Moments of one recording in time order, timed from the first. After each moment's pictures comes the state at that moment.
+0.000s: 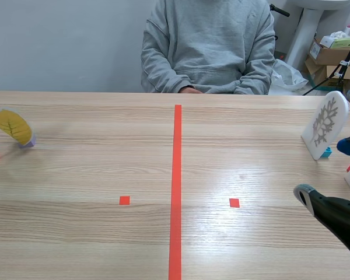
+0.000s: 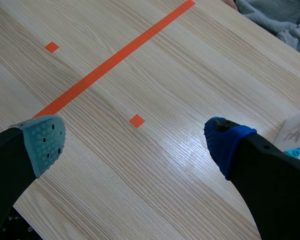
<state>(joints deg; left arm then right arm) -2.2 -24.8 -21.1 49.9 -5.4 -18.0 -13.6 -46.6 28.3 25.3 121.5 20.3 41.7 -8.1</state>
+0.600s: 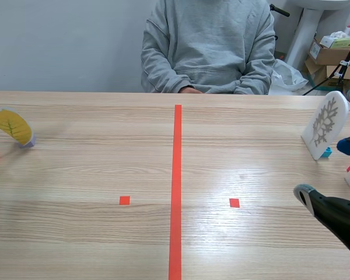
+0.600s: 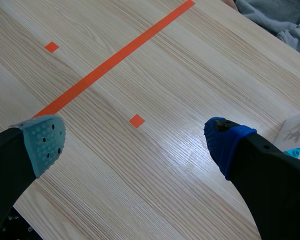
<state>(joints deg) 14.0 -24.8 -21.1 60.0 -1.9 -18.0 -19.2 -46.6 28.3 25.3 121.5 20.3 41.7 -8.1</state>
